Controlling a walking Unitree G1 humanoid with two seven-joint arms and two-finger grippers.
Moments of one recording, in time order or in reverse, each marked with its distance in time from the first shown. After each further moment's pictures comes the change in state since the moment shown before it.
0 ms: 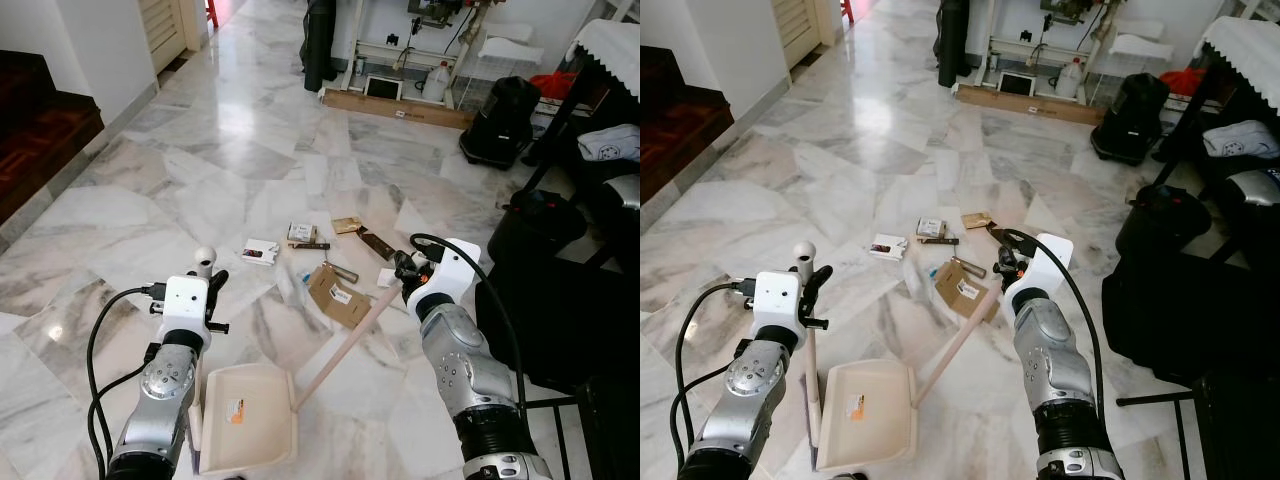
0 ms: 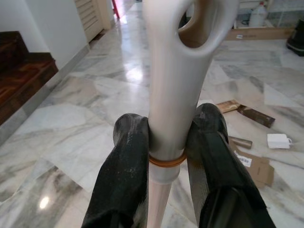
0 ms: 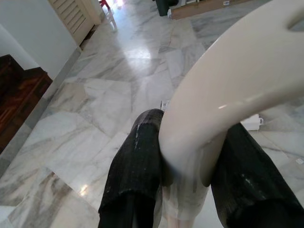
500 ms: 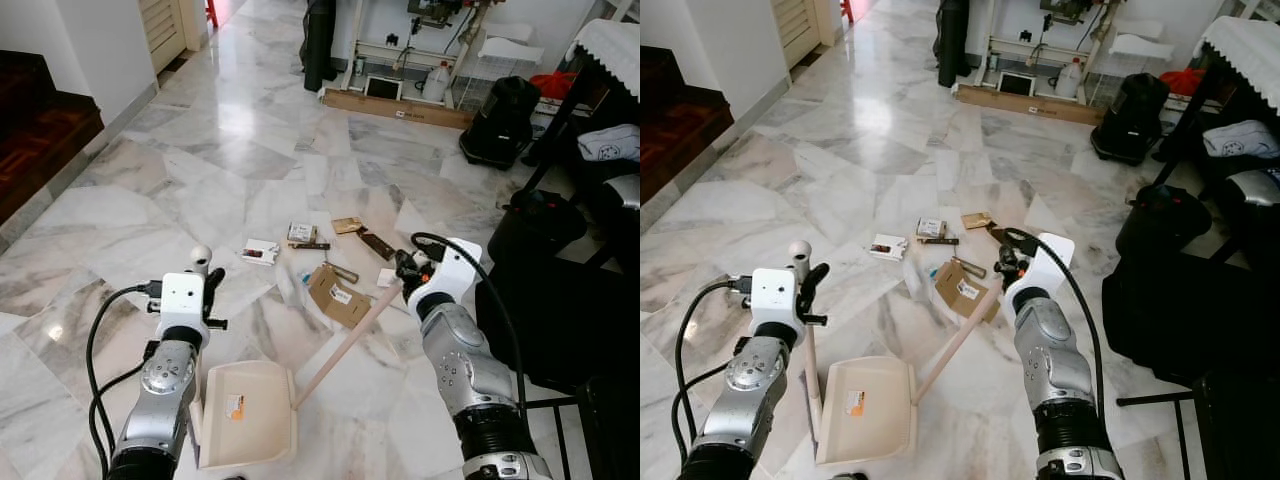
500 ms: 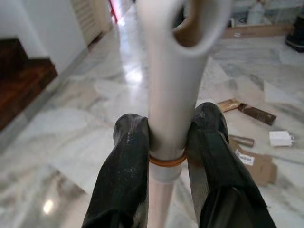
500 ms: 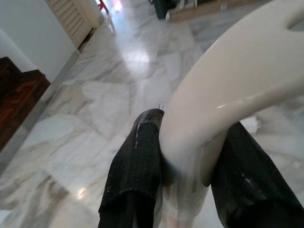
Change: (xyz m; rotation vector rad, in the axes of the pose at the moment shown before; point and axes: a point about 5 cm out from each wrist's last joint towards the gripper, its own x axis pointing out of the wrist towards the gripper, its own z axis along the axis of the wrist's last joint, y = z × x) left arm 0.002 0.000 0.003 0.048 -0.015 -0.032; right arm 0.000 0.000 0.003 -0.043 -0.037 -0.011
